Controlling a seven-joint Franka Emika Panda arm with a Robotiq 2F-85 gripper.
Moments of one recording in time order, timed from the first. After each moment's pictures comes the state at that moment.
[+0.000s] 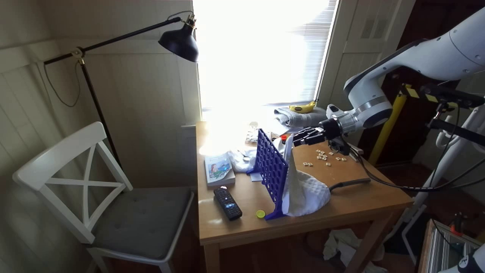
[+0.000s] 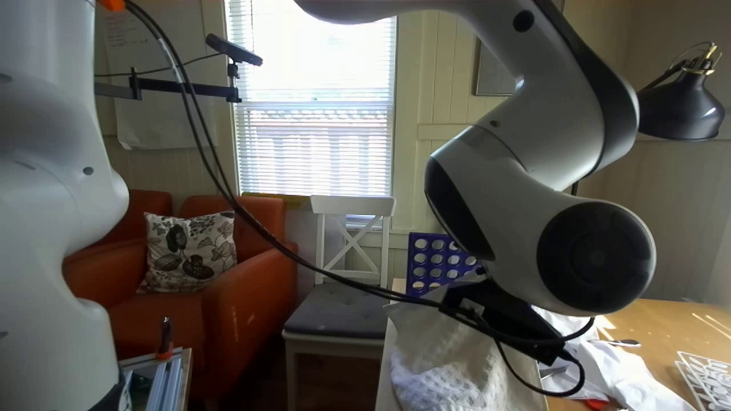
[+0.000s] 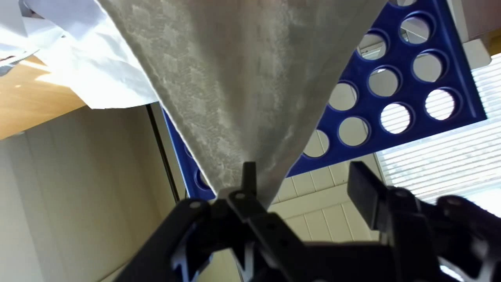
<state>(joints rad) -0.22 0.17 -0.19 -2.32 1.57 2.01 -2.10</state>
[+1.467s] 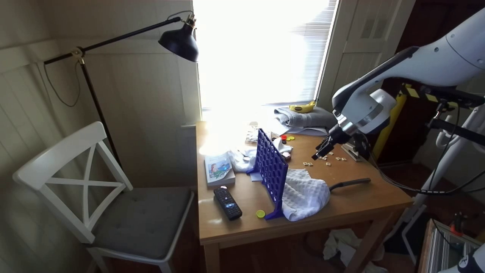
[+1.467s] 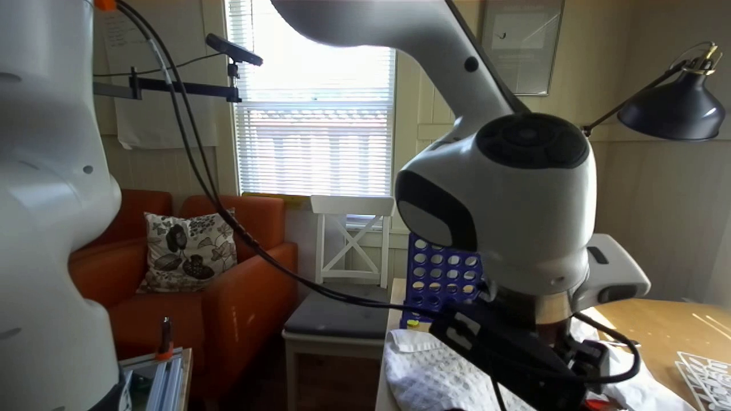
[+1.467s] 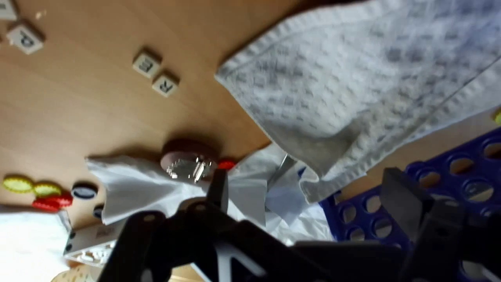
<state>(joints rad) -0.12 0.16 -0.19 -2.40 1.17 2.75 -1.60</state>
